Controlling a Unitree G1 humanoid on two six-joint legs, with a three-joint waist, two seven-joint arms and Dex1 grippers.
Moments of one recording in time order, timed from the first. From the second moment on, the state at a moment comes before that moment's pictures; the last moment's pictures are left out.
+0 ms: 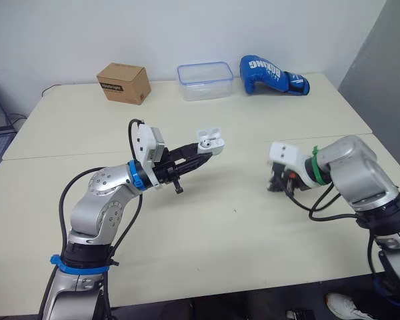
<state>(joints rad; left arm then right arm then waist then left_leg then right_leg) -0.45 0.47 0.03 -0.17 -0.55 0.34 -0.93 -0.71 -0.65 0.19 -0.21 -0.11 1.08 1.22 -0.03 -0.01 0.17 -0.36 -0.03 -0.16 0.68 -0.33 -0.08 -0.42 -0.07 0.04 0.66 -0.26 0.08</state>
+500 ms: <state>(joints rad) -0.51 0.45 0.03 -0.07 -0.54 0.31 -0.93 -0.66 -0.17 -0.26 -0.49 0.13 1.18 0.66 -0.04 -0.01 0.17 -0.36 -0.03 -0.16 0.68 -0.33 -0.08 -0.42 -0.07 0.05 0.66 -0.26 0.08</state>
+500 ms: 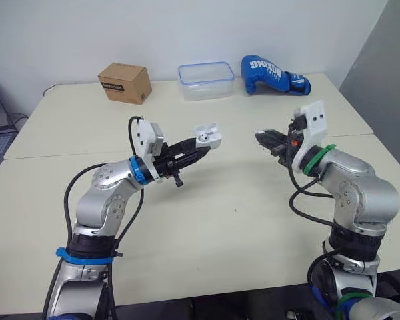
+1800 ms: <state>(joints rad) -0.54 0.41 0.02 -0.08 -0.54 0.34 -0.95 -0.69 -0.22 -0.02 -0.51 0.41 0.96 0.48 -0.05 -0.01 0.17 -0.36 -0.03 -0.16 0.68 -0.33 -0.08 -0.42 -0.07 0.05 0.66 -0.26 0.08</state>
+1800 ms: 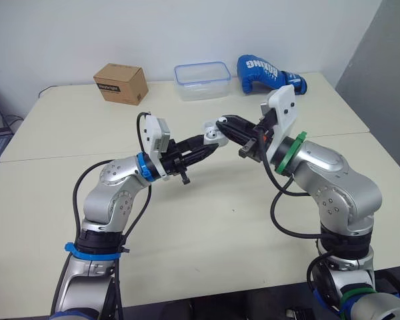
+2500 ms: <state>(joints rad) -0.53 0.41 0.03 -0.08 -0.54 0.34 -0.94 -0.68 -0.28 0.03 -0.48 0.41 0.91 0.45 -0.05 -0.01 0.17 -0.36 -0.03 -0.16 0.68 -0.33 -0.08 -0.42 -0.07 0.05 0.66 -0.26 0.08</state>
